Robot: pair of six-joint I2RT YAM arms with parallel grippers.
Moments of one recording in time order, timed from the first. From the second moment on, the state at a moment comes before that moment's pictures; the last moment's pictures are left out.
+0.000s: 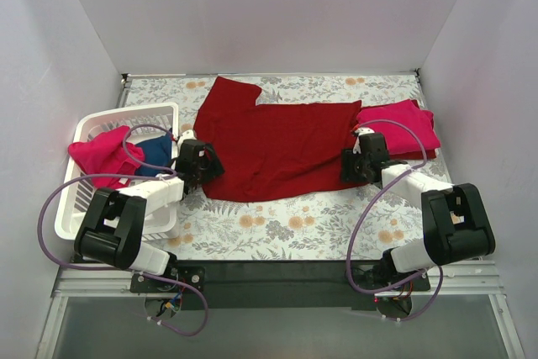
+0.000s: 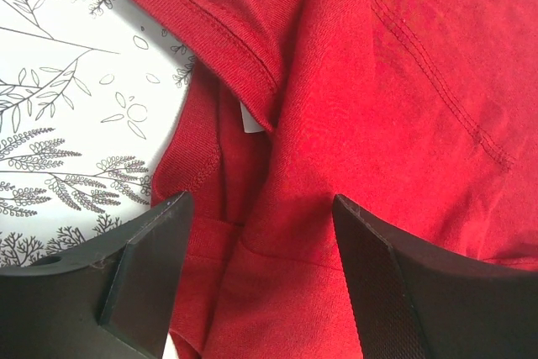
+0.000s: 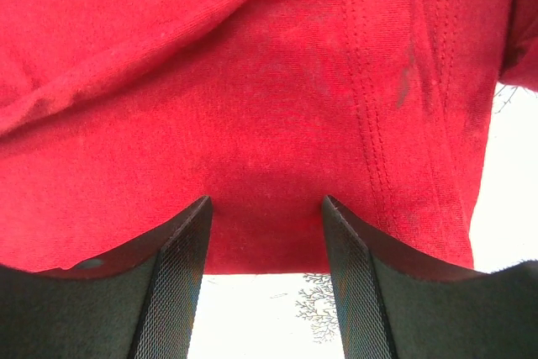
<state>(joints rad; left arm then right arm) -0.31 1.45 0.58 0.09 -0.16 -0.64 0.26 1.44 0.66 -0.13 -0.02 0.17</state>
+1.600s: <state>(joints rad) -0.24 1.43 0.58 0.09 -0.09 -0.62 0.20 1.55 0.85 -0.37 0.08 0.26</state>
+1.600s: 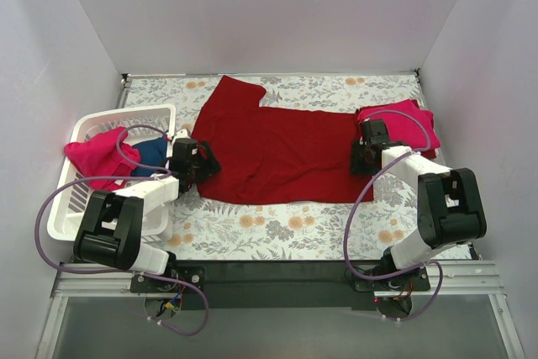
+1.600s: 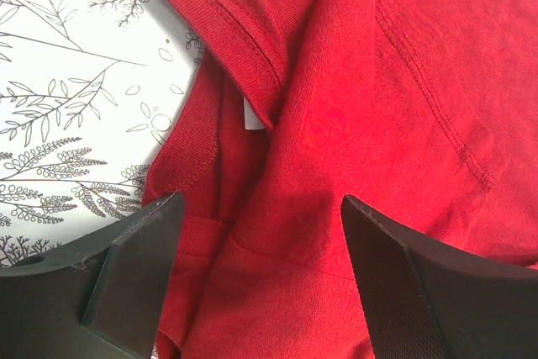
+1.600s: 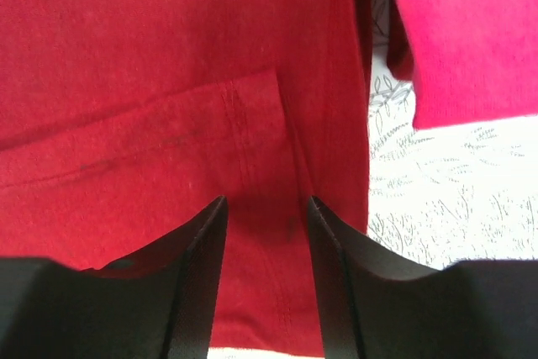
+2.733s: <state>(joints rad) -0.23 1.43 0.58 0.09 -0.09 -0.62 0.12 1.55 0.82 -0.31 0.07 0.23</state>
